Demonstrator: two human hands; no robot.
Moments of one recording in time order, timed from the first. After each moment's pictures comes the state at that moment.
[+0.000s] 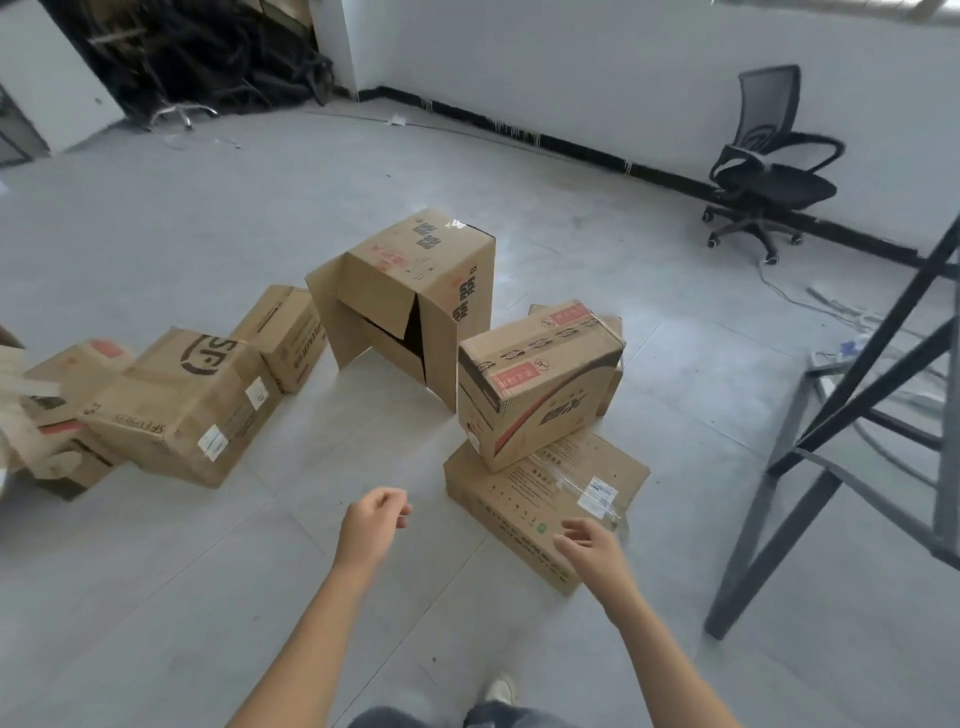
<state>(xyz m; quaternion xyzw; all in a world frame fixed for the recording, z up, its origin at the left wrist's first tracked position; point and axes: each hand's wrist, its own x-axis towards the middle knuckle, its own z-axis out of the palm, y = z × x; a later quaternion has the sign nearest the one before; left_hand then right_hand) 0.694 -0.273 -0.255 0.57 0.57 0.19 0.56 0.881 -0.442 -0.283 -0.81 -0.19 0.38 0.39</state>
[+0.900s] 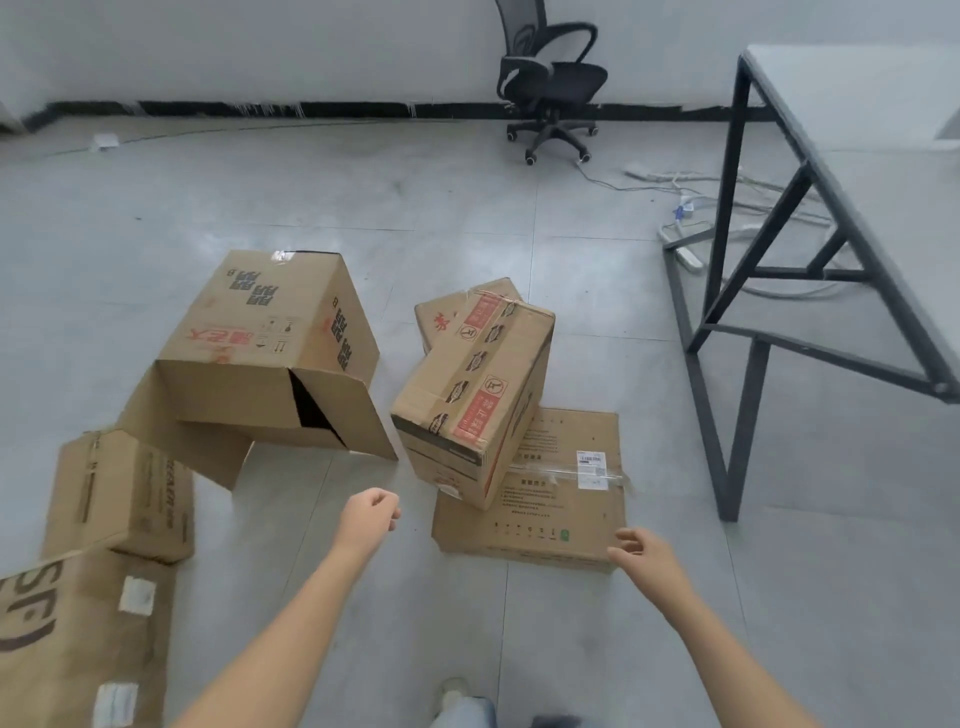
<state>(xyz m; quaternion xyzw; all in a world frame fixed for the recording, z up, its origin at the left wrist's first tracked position) 0.843 0.015 -0.327 0.75 0.42 -0.07 0.50 0.913 -0.310 -0.351 -0.85 0.10 0.31 0.41</state>
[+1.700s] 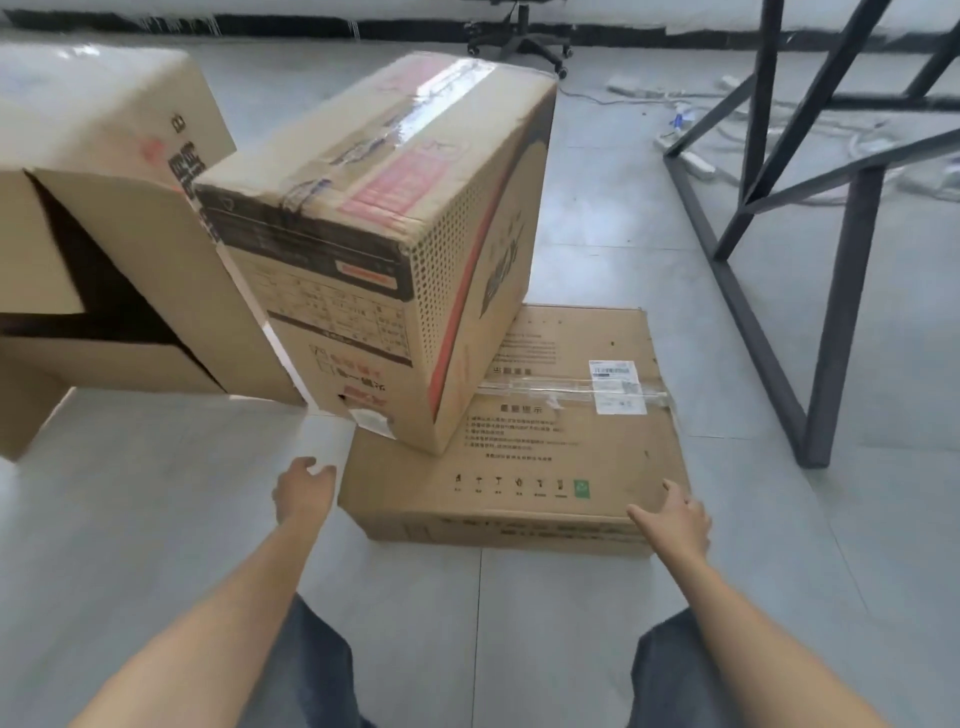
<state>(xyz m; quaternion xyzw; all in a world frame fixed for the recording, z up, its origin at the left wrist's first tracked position) 0.930 0.062 -0.814 0.78 0.50 -0.01 0.38 1.003 -0.324 -0.820 -0.93 0.20 0.18 0.26</state>
